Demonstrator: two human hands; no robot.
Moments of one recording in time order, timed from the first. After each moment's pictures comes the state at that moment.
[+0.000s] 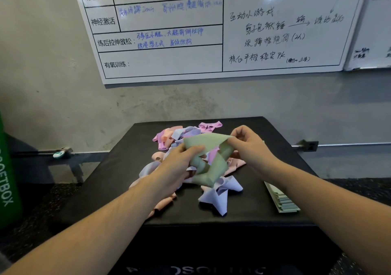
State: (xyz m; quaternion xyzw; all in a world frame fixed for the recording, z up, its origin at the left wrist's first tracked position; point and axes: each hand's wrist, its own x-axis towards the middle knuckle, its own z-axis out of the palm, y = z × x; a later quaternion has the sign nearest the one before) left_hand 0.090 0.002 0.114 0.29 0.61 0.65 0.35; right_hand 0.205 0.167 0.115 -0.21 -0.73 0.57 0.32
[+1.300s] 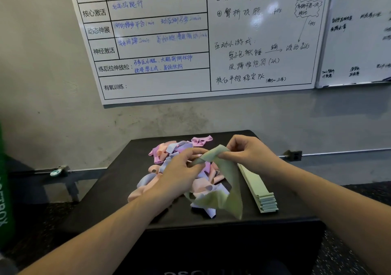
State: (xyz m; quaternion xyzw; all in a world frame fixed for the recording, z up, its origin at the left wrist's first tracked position) left_hand 0.156 -0.029 0.152 0.45 0.70 0.54 0.14; right_hand 0.294 0.134 0.174 -0.15 -0.84 0.44 0.28
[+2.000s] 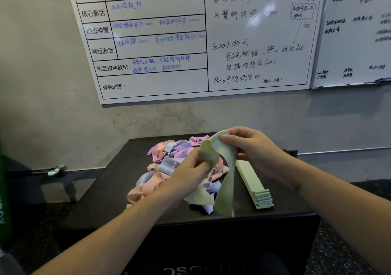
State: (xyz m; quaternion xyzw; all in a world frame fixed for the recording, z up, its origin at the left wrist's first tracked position) left_hand 0.186 -0.032 0.156 0.43 0.65 0.57 0.26; right_hand 0.310 0.112 0.192 -0.12 -0.70 0.64 0.29
